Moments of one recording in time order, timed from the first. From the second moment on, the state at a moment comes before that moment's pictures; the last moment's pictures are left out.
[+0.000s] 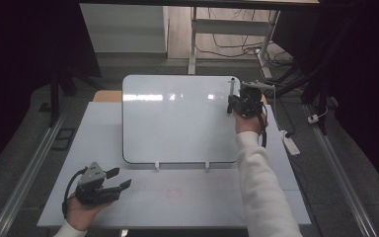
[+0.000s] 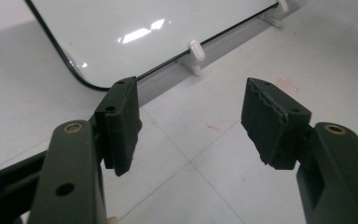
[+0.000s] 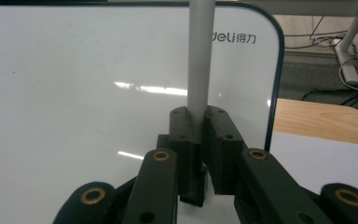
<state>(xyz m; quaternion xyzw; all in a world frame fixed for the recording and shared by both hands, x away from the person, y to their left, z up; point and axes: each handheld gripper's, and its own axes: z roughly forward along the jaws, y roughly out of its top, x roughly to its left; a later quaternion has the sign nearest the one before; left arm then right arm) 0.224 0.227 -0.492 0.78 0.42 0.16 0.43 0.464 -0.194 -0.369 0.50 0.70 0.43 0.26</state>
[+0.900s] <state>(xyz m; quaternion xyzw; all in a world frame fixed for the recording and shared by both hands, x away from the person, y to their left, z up) 0.224 0.235 -0.497 0.78 0.43 0.17 0.43 0.452 -0.200 -0.366 0.44 0.73 0.45 0.27</state>
